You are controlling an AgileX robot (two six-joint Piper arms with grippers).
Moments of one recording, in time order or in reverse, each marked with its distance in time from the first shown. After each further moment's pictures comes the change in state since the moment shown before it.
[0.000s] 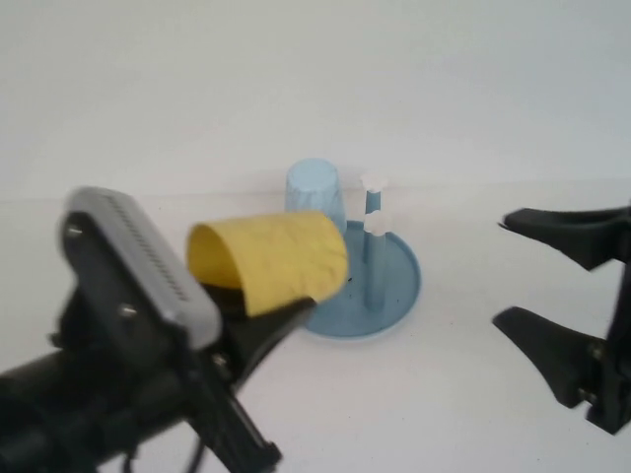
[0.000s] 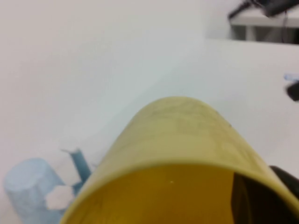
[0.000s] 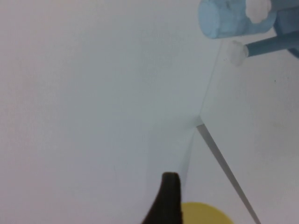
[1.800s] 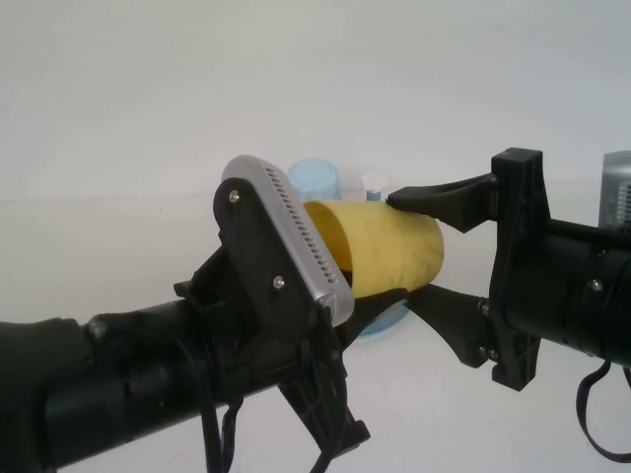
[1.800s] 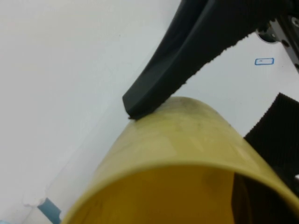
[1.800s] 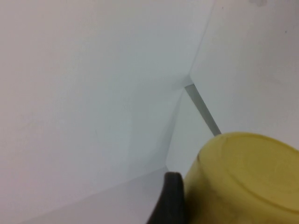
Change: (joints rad) right arm 0.000 0.246 -0.208 0.018 0.160 -0.033; left arm -0.096 0.176 -0.143 -0.004 0.027 0.142
